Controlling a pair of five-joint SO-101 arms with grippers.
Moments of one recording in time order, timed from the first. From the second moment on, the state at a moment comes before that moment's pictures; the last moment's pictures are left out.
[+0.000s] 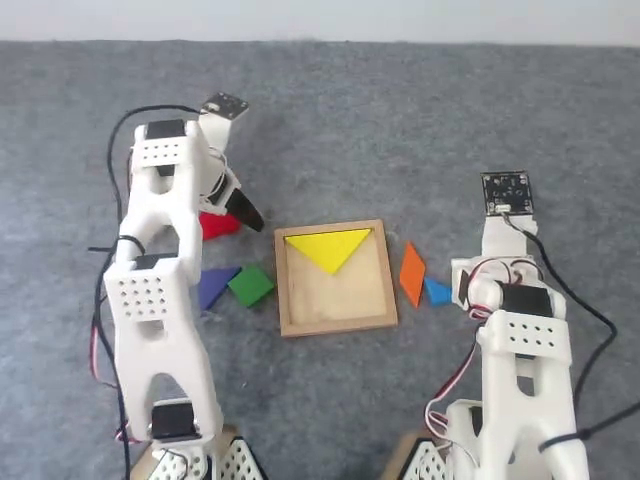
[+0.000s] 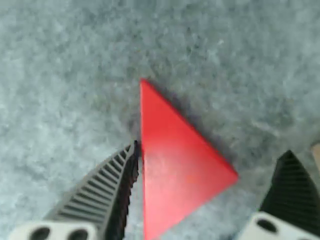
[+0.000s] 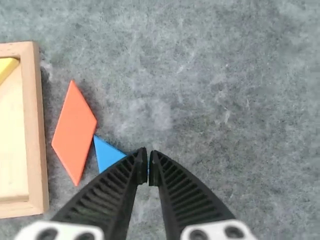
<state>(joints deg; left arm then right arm) -11.8 48.0 -29.8 81.3 -24.7 3.4 -42.5 61.9 48.1 7.8</state>
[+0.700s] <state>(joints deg) -12.7 50.6 -33.7 85.8 -29.9 3.3 -42.5 61.9 48.0 7.8</state>
